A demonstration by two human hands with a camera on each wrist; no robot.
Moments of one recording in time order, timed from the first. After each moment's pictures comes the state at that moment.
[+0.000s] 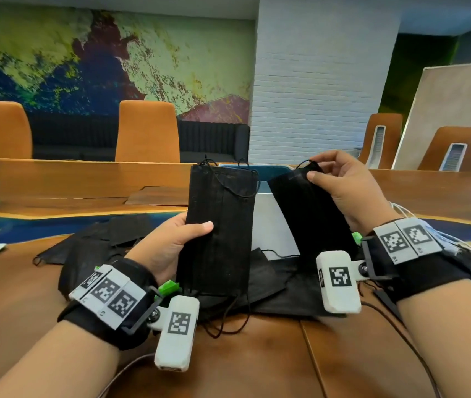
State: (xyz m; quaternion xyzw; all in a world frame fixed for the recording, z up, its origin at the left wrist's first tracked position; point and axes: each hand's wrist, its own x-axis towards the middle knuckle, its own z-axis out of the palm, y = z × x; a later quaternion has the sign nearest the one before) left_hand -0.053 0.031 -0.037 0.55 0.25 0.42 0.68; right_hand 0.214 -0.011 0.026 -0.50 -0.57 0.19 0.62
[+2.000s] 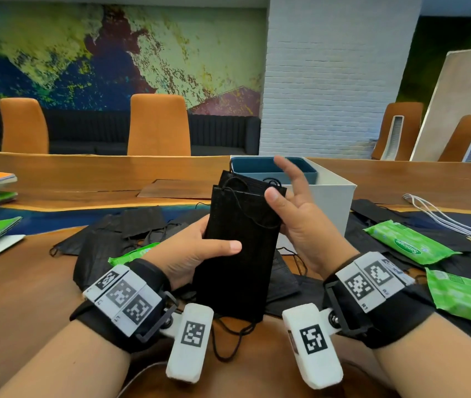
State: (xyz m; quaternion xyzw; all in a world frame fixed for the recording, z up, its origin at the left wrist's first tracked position) left_hand -0.054 0.026 -0.051 0.63 0.25 0.34 0.66; right_hand 0.134 -0.010 -0.031 -0.34 -0.63 0.36 0.60
